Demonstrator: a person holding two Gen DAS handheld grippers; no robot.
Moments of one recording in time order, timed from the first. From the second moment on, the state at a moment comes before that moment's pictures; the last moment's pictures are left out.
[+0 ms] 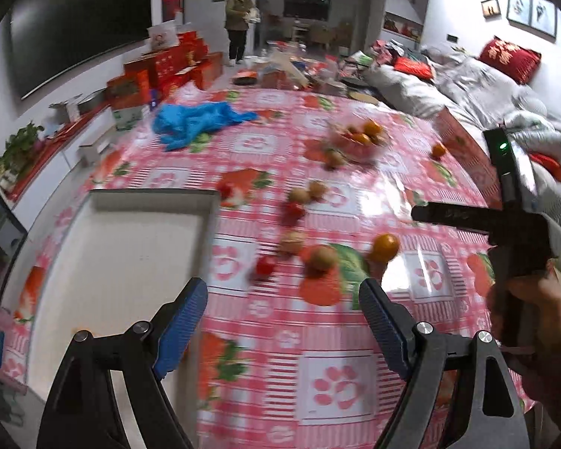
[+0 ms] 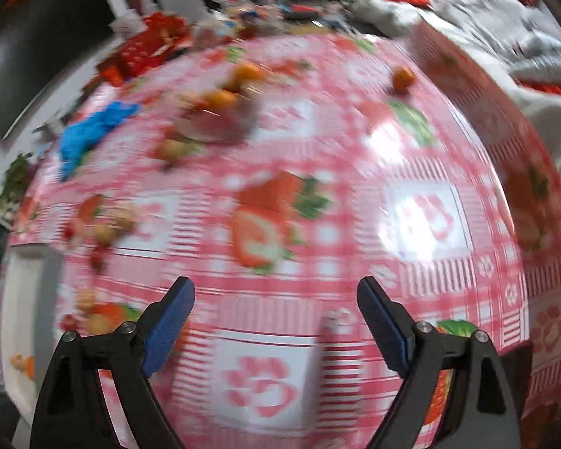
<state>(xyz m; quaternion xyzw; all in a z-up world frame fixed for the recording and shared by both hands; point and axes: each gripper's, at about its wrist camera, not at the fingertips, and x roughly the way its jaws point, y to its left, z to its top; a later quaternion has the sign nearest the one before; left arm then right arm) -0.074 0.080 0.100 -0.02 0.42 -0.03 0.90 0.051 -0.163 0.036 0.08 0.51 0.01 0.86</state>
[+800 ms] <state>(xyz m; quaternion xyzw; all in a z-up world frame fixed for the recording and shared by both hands) -0.069 0.020 0.038 0.00 0.38 0.01 0.92 0.056 -0.134 0.002 0.00 0.46 -0.03 0.89</state>
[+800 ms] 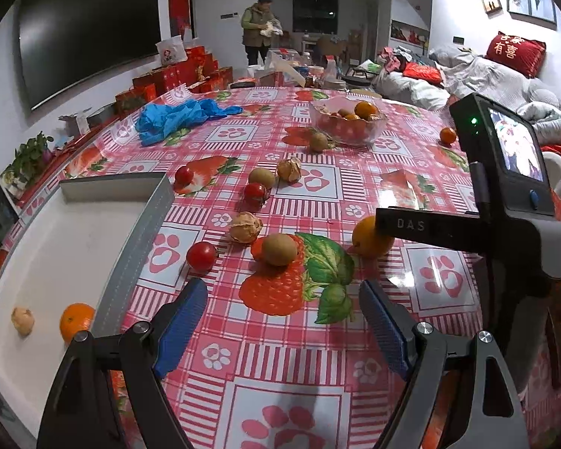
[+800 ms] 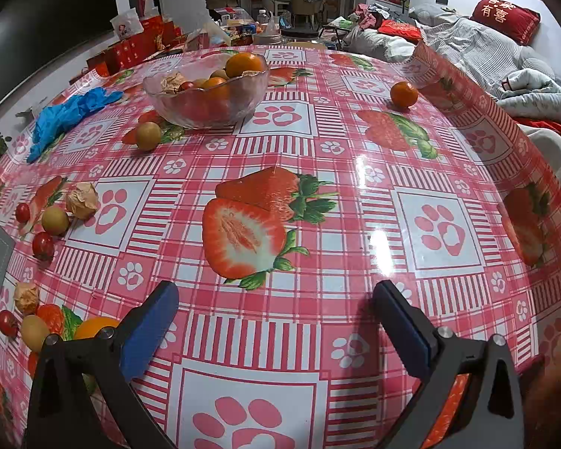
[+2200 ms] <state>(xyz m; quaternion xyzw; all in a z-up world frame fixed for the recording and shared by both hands) -0.066 0.039 0.012 -0.10 0.43 -0.06 0.90 0.057 -0.135 0.002 0.00 0.46 -0.03 0.89</state>
